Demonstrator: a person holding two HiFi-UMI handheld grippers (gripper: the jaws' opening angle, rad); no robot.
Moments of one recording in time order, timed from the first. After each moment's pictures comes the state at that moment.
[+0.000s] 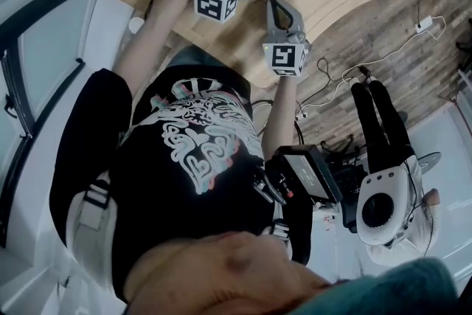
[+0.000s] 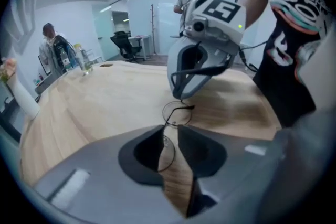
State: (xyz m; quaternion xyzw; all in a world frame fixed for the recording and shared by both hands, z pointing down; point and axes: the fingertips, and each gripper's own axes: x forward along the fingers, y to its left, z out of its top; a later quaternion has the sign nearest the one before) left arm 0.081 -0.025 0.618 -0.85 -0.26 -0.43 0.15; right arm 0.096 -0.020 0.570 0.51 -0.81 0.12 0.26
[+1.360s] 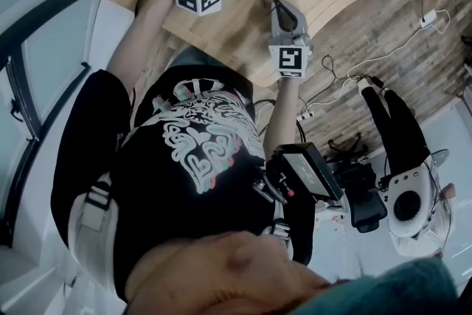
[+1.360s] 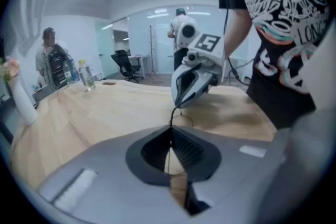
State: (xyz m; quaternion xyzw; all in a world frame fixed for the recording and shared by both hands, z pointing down) left arm 0.081 -0.030 0.585 -0.88 -0.30 -0.34 0.14; right arm 0.113 -0.006 0.572 0.54 -0.80 0.15 0.22
